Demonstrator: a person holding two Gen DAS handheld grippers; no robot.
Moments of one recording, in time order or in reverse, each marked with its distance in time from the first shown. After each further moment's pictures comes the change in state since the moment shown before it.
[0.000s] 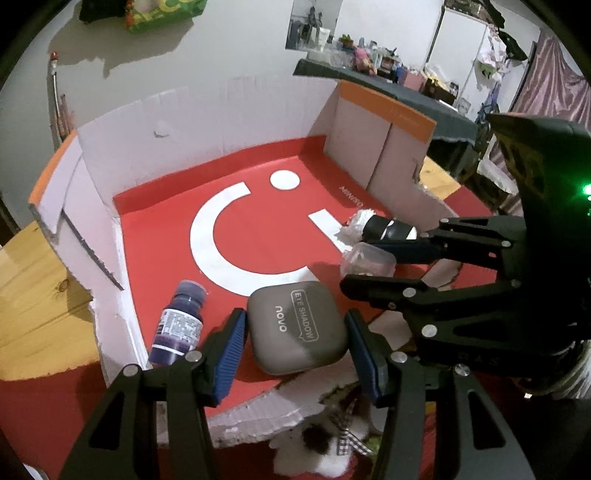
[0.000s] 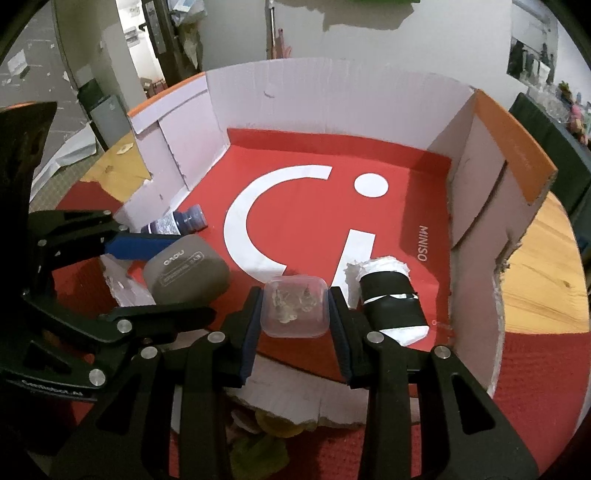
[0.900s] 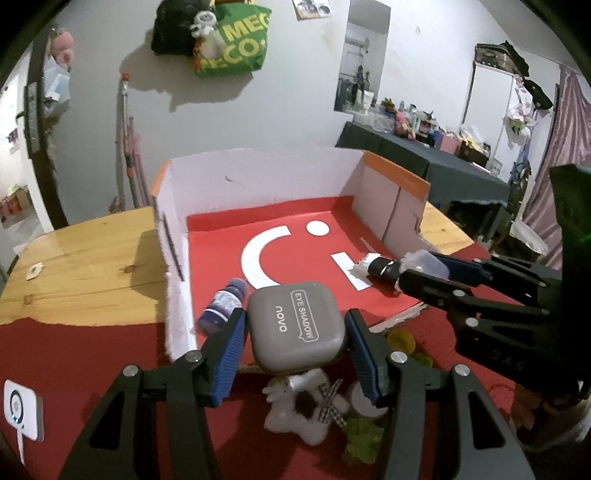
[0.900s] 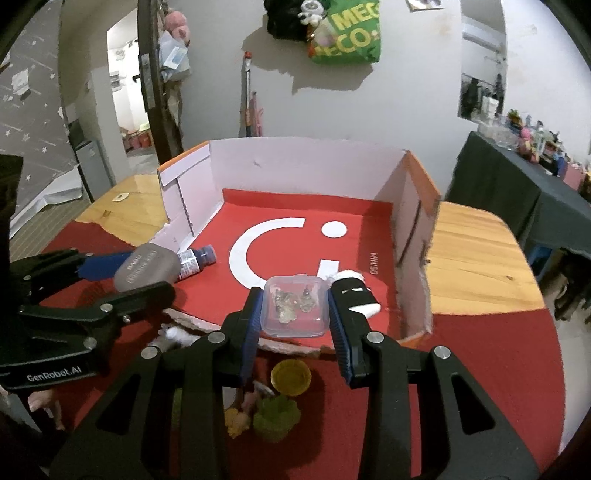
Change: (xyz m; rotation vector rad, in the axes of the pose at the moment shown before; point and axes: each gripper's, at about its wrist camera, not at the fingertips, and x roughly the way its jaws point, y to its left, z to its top) left arm -0.063 -0.019 -0.037 -0.129 -0.259 0.158; right arm -0.070 0.022 -0.028 0.039 -0.254 -0.130
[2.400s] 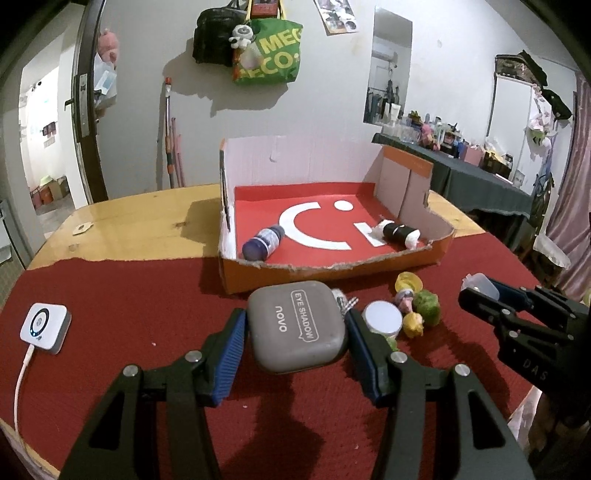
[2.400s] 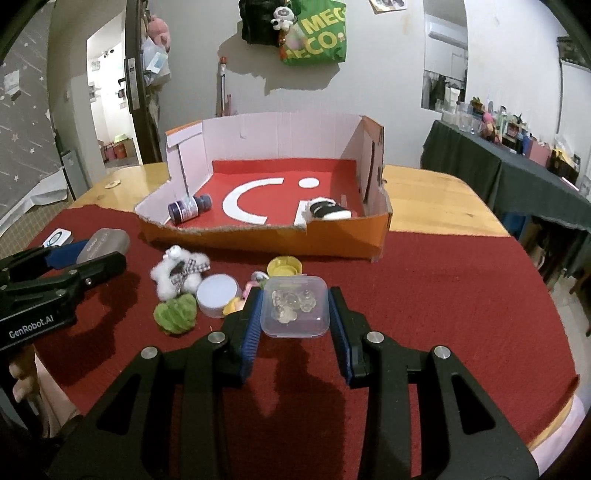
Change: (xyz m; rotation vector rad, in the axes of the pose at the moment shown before) left arm -0.053 -0.005 -0.071 -0.060 -0.076 0.134; right arm -0.052 0.015 -0.084 0.065 -0.049 -0.114
